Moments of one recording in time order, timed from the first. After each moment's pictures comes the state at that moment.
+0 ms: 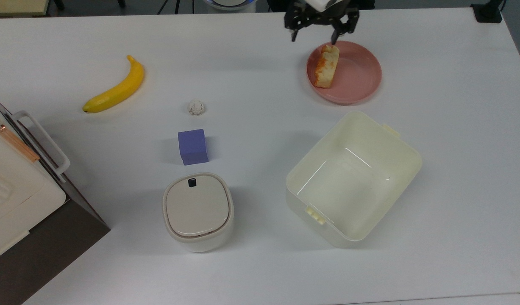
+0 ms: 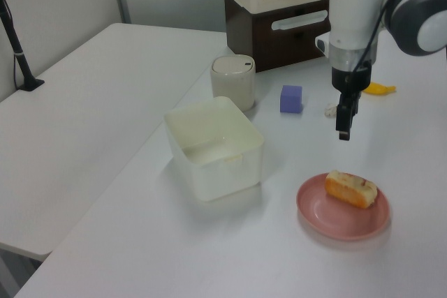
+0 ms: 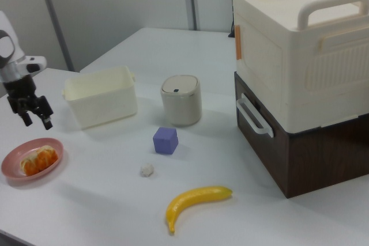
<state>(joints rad) 0.62 -0.05 -0.11 -2.06 -0.11 1.93 0.52</state>
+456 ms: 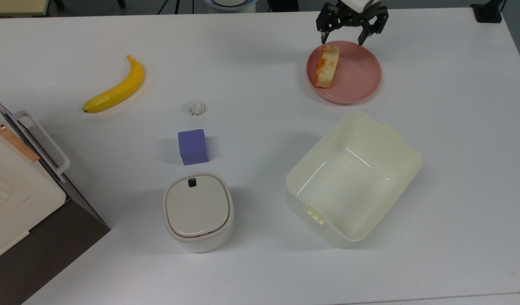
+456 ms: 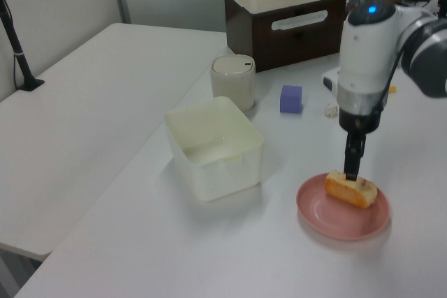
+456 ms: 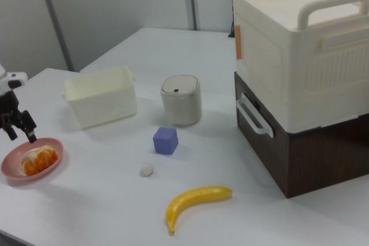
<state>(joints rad) 0.72 0.02 -0.07 -2.10 -0.12 2.03 0.64</state>
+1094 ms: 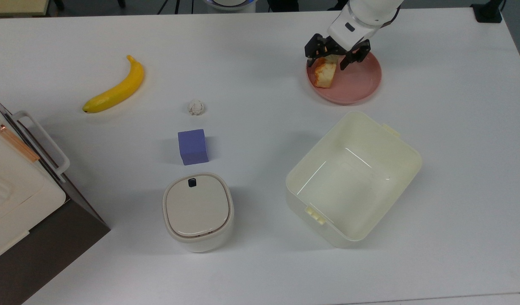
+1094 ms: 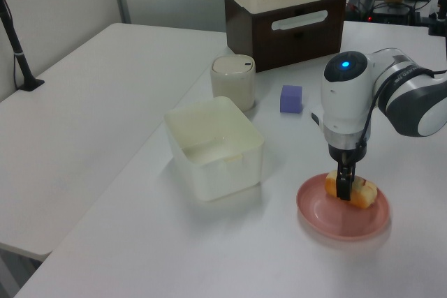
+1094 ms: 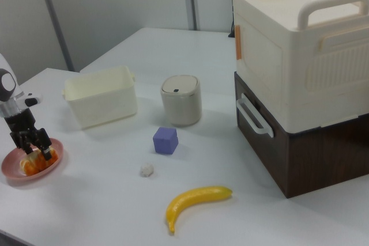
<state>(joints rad) 0.68 0.17 -0.06 -2.10 -0.18 2.07 0.64</state>
